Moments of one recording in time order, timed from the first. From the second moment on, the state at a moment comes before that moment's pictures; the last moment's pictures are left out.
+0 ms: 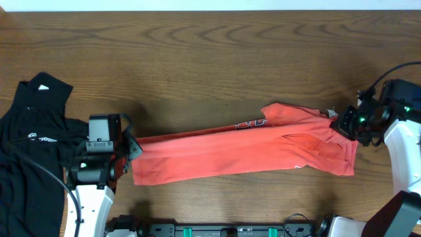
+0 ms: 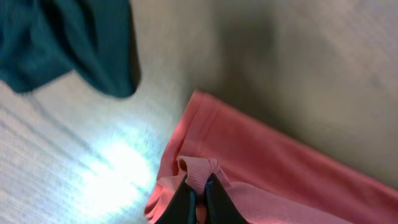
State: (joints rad) left arm 0.01 0.96 0.75 -0.91 -0.11 -0.59; right arm -0.35 1.46 0.99 -0.88 -0.38 0.22
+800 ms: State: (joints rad) left arm 0.01 0.97 0.58 -0.83 -0.10 -0.62; right arm -0.35 1.46 0.82 -0.76 -0.35 0.35
